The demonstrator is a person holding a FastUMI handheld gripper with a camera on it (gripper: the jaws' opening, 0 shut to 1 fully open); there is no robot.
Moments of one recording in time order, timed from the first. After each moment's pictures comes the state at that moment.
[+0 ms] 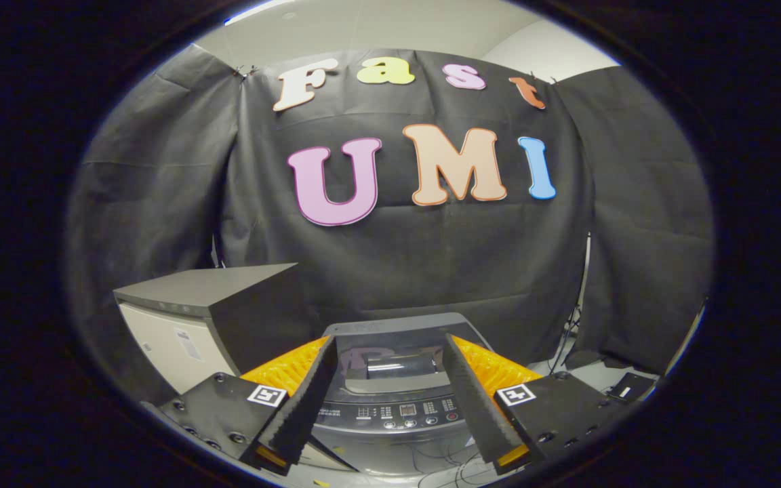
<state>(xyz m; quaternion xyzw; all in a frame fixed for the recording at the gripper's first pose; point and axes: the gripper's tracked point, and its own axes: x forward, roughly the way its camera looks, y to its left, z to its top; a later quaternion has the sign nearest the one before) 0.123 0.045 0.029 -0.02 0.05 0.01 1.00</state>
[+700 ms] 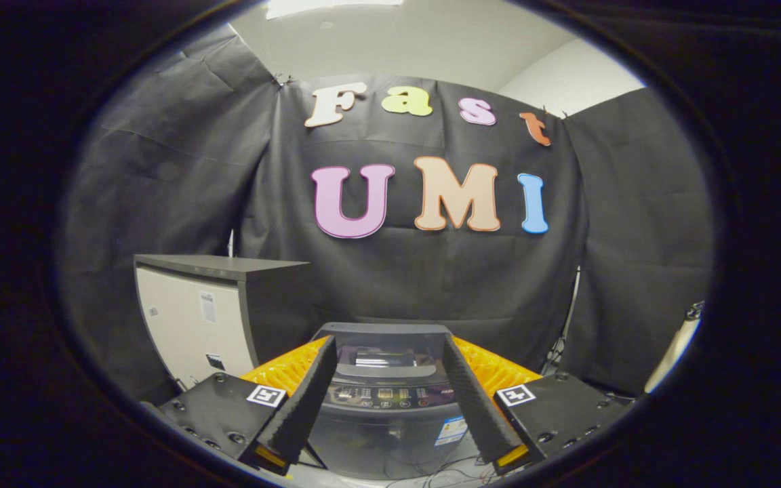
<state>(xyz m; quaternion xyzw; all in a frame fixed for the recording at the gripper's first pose) 0.050 0.018 0.013 -0.07 0.01 0.04 1.00</state>
